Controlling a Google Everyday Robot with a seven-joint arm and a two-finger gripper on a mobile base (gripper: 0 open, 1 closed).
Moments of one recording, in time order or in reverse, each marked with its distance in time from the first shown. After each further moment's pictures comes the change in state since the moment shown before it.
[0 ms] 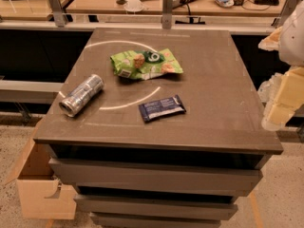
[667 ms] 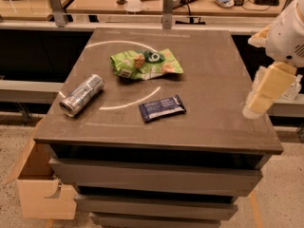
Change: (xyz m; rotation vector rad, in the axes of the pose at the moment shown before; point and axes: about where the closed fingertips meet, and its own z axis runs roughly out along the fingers) arm -0.016 -0.025 0.020 0.022 -0.110 0.037
